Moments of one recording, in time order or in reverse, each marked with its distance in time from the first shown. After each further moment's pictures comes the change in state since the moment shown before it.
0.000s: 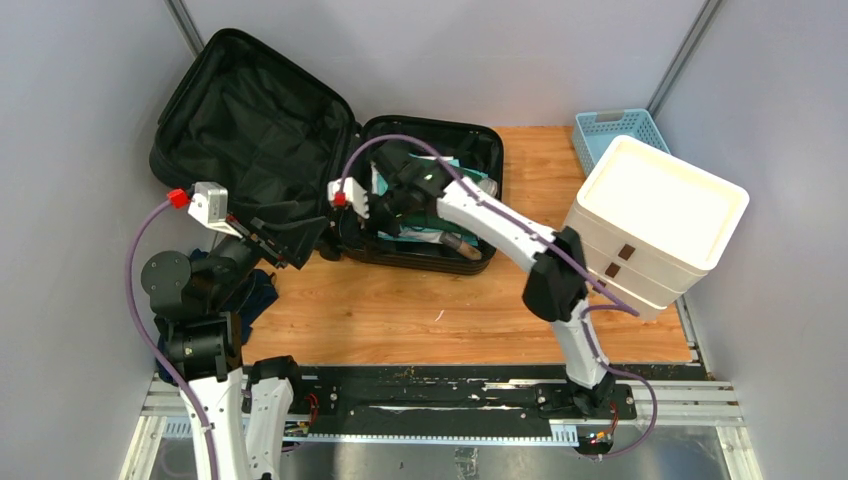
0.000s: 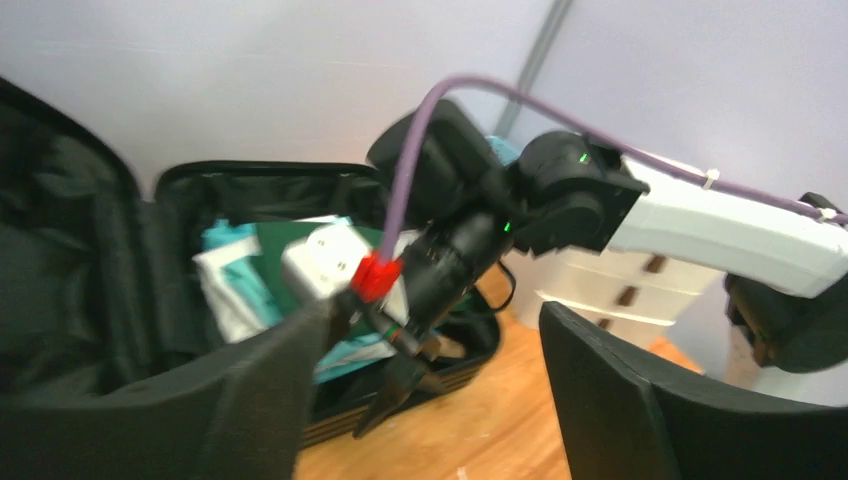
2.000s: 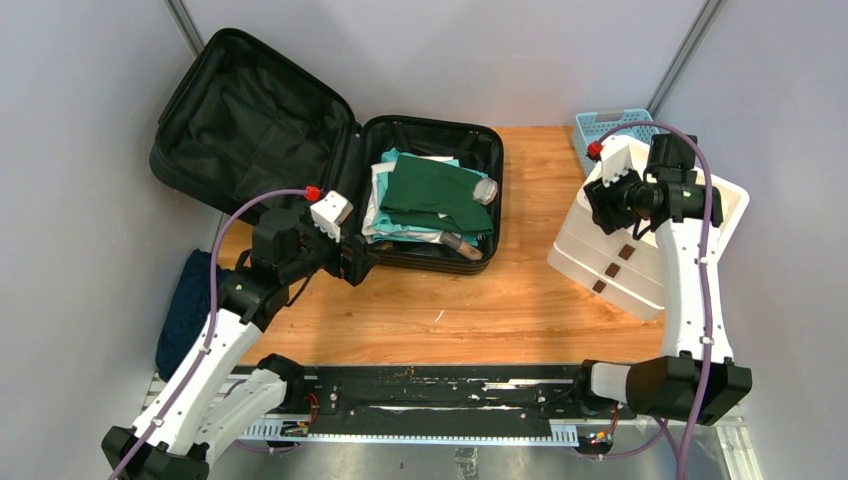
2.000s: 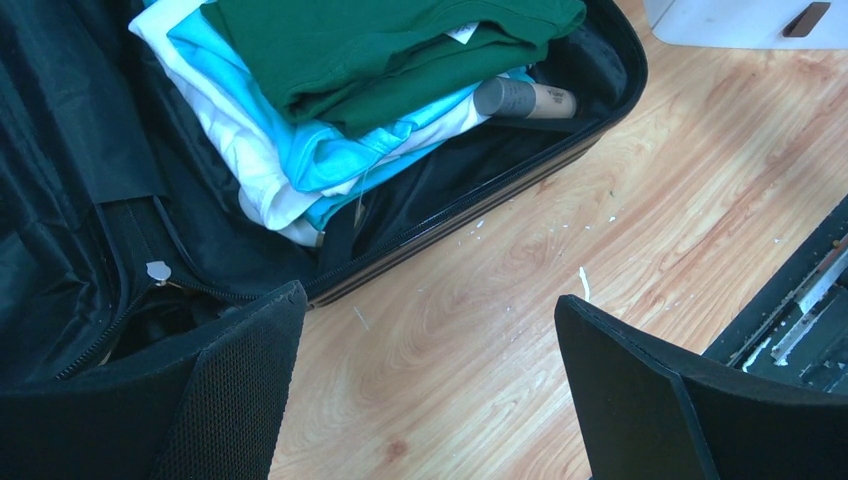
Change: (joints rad) left arm -0.582 0.257 -0.182 -0.166 -0.469 0.498; right arm -1.024 -0.940 -0.698 -0.204 0.277 -0.026
